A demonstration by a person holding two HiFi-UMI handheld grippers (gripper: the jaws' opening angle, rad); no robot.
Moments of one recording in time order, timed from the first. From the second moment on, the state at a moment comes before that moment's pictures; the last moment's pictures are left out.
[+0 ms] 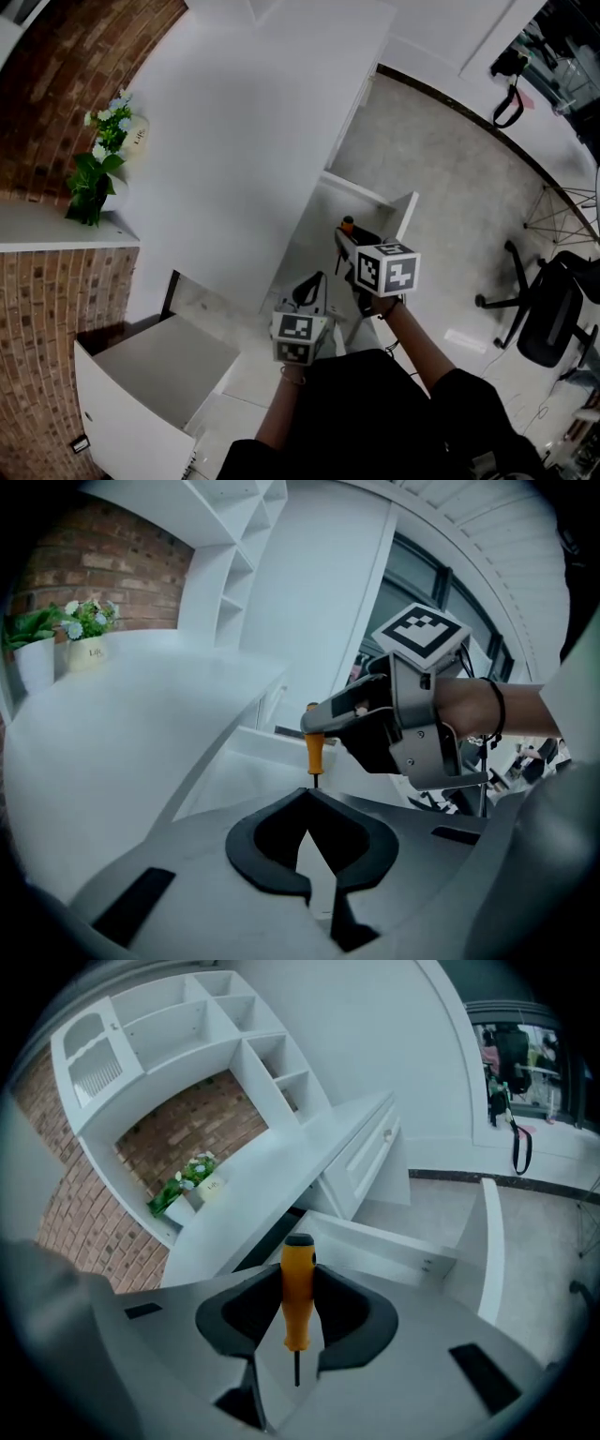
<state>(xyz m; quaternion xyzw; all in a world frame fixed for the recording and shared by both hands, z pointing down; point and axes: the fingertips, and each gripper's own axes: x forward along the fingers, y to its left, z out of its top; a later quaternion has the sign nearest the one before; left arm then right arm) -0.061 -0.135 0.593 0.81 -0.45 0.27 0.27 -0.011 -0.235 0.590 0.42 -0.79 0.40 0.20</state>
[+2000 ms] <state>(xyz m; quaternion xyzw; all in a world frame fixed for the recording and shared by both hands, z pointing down) -0.060 -0.148 0.676 0.78 -0.42 0.30 0.35 -0.012 -0.257 0.777 0.47 -0.62 0.53 0.33</state>
